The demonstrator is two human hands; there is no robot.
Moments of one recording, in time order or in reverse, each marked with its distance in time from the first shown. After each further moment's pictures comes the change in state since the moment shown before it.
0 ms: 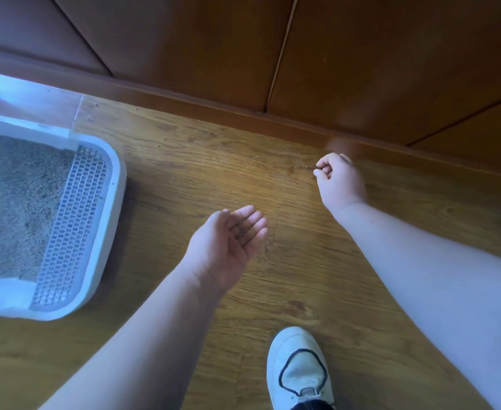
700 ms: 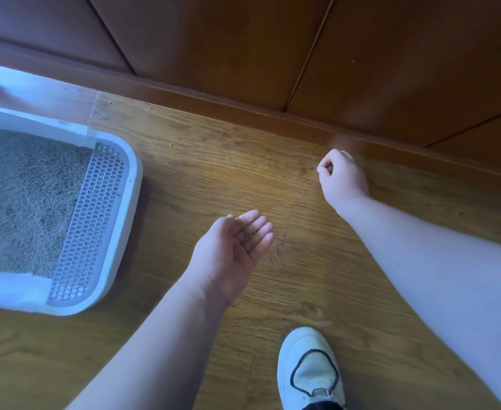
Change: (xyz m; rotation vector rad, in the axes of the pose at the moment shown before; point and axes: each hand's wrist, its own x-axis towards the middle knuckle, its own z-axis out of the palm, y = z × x) left_hand -0.012 0.005 -0.019 -0.039 -0.018 0.000; right_hand 0.003 -0.025 0.005 -0.133 -0.048 -0.020
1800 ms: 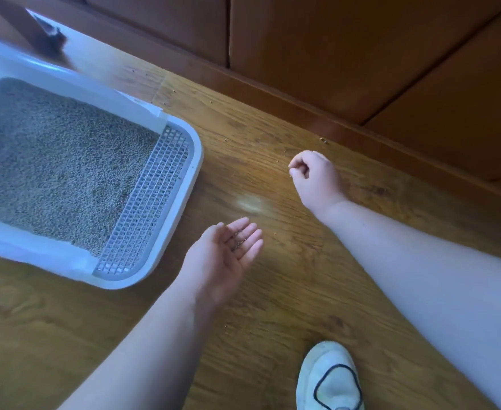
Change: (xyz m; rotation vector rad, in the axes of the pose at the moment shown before) left_hand -0.005 0.041 -0.079 -0.137 0.035 0.055; right_hand -0.023 -0.121 0.049 0.174 -0.085 -0.303
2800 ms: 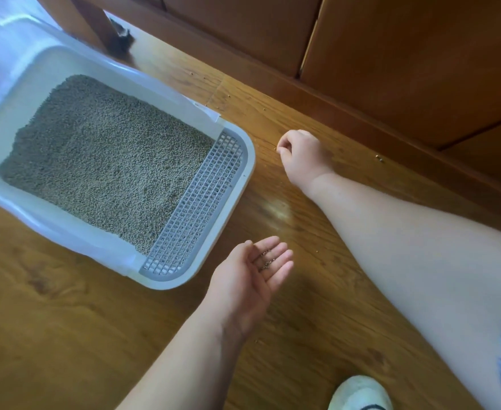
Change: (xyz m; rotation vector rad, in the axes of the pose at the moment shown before) left_hand -0.010 0.009 -0.018 -0.095 0.042 0.004; right_hand 0.068 -0.084 0.069 -0.189 -0.115 -0.181
